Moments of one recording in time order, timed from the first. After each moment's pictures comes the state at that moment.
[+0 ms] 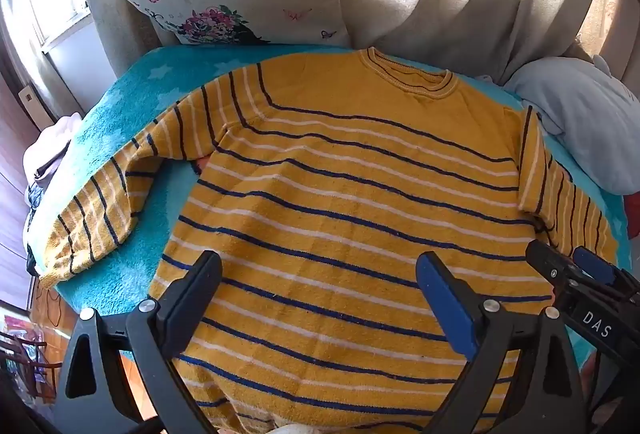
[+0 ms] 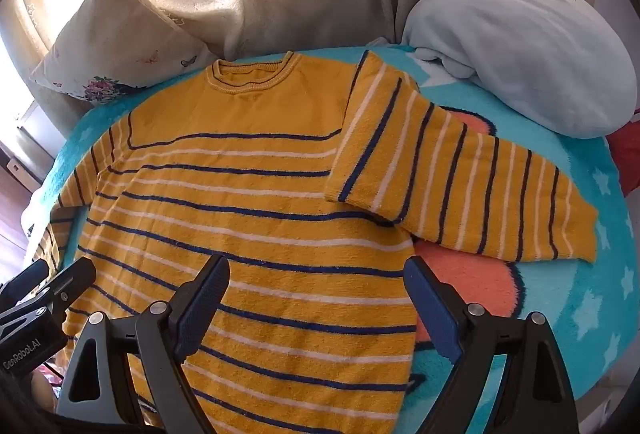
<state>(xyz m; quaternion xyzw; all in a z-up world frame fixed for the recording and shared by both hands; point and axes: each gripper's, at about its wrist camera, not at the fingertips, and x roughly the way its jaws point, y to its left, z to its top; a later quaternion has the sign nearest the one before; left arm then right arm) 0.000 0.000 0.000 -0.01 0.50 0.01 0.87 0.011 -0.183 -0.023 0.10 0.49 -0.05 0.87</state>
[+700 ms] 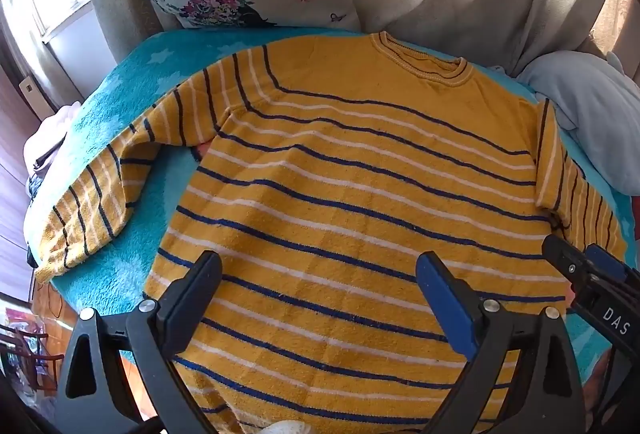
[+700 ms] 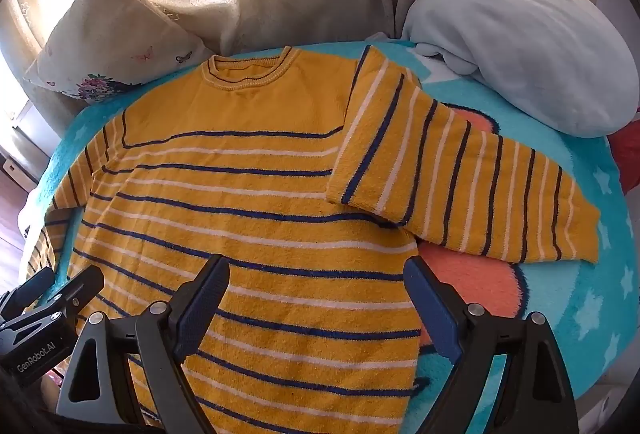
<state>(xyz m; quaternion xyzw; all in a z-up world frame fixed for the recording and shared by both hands) 0.007 0.007 -0.021 -0.01 0.51 0.02 0.86 0.019 -0.180 -0.028 0.11 0.49 -0.05 0.86</state>
